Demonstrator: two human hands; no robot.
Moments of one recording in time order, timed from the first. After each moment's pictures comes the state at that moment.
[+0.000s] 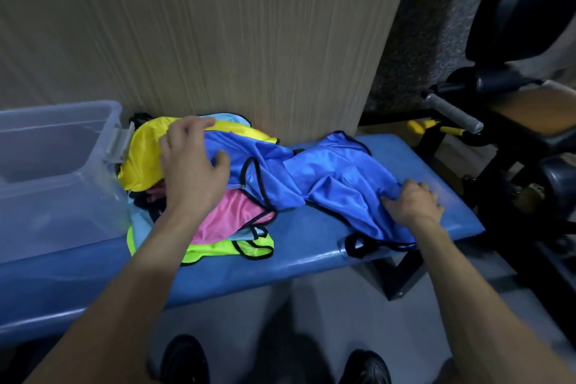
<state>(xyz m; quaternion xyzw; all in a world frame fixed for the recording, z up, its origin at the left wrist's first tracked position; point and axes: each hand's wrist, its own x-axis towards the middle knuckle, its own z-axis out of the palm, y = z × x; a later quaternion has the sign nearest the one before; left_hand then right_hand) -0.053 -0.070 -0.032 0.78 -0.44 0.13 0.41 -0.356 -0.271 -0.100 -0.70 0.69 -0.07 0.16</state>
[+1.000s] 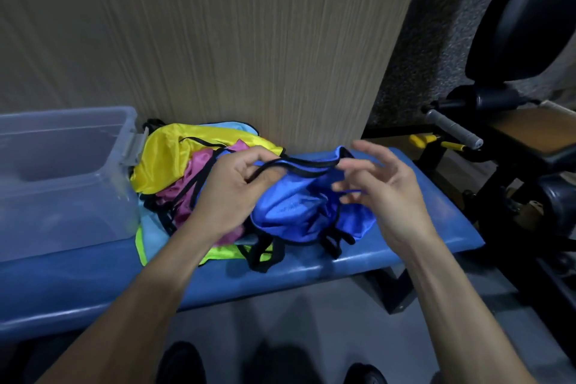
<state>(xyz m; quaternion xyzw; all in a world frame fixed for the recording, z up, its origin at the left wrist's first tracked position) -0.101 -0.055 -0.013 0.55 -0.54 -0.21 0.60 -0.306 -0.153 0.008 -0.56 0.29 -0.43 0.64</state>
